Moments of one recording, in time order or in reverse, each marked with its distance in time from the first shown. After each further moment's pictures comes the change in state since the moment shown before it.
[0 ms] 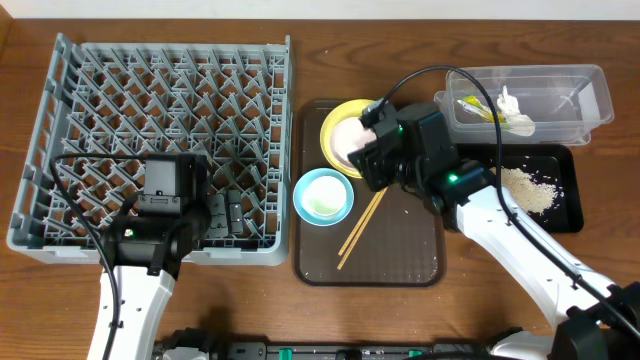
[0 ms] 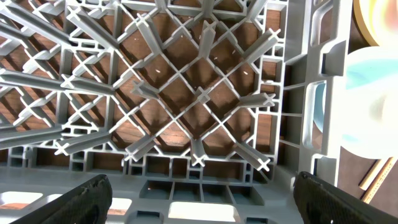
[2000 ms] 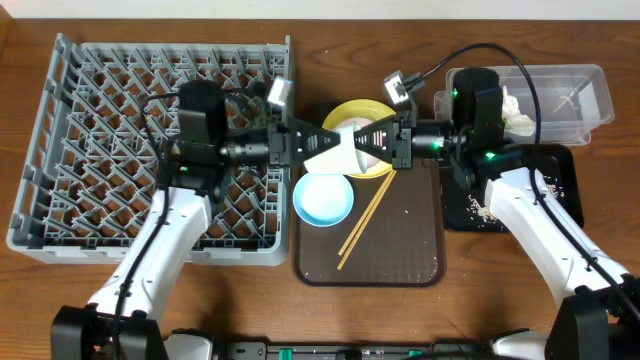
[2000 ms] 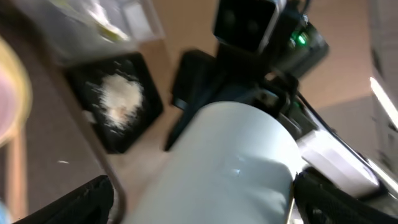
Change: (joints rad) left arm -0.101 0.395 0.008 1.130 1.305 -0.691; right arm -0.212 0.029 0.040 0.341 -0.880 0.285
